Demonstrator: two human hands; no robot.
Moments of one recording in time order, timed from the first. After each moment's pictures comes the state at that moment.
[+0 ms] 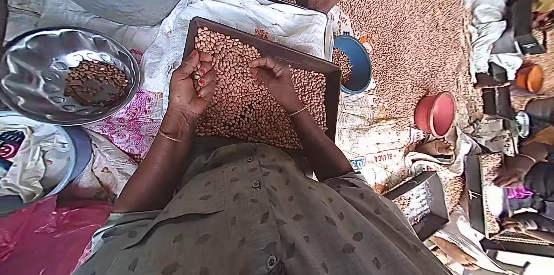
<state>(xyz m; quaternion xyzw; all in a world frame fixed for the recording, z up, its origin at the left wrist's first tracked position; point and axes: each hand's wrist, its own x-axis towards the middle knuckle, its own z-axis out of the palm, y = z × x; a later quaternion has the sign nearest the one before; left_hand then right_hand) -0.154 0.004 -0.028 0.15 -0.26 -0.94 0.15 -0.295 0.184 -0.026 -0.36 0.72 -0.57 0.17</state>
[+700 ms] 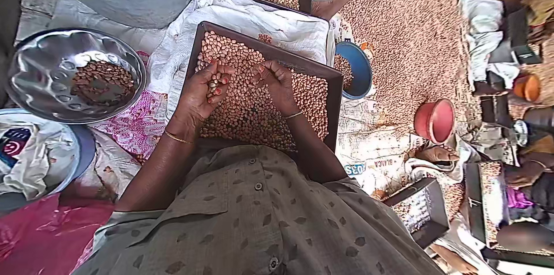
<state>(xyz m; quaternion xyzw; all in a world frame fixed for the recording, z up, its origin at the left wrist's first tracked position) -0.155 0.005 -0.029 0.20 -0.35 -0.92 0.04 -0.290 0.176 -0.038 -0.31 0.70 -0.63 0.16</state>
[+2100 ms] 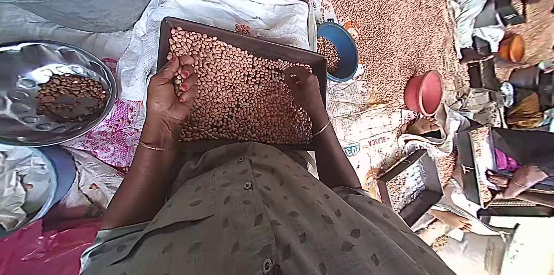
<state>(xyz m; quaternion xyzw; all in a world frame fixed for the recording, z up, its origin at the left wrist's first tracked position) -0.156 0.003 -0.030 0.17 -0.30 -0.93 0.12 -0.321 0.298 -0.010 -0.30 0.91 -0.27 0.05</state>
